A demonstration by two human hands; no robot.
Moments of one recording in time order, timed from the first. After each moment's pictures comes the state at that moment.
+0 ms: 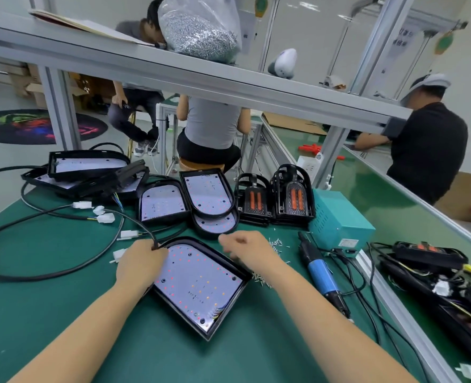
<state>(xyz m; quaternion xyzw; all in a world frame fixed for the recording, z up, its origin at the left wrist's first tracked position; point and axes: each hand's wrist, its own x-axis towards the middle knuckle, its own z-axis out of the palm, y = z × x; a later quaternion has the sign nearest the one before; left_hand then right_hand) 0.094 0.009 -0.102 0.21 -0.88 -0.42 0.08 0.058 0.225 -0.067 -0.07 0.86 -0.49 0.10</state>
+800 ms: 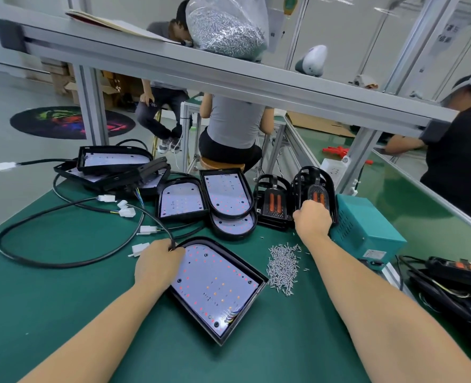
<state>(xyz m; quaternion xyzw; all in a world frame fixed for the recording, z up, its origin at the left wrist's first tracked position) 0.097 0.012 -0.110 0.21 -0.87 -0.43 0.12 -0.042 0.279 -0.049 0.10 0.98 -0.11 -0.15</state>
